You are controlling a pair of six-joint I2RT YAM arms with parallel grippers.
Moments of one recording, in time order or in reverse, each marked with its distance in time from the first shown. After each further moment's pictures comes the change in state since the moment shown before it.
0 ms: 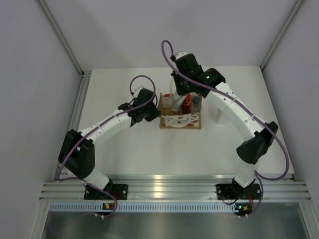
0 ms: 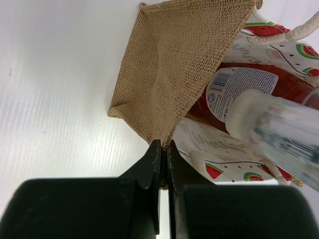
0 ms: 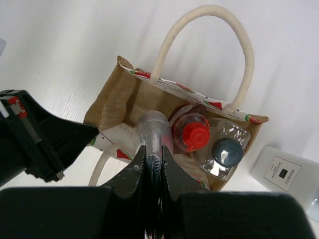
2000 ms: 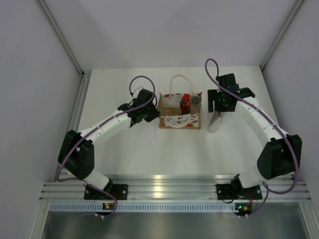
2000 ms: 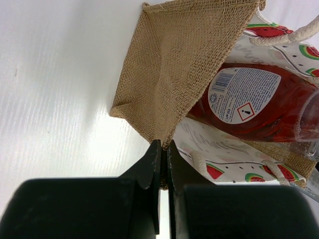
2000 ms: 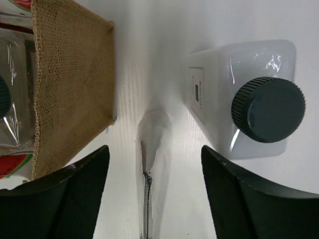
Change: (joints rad) left arm 0.000 -0.007 -0.011 0.001 -0.008 0.005; right arm -0.435 -0.320 -0.709 0.170 -0.099 -0.010
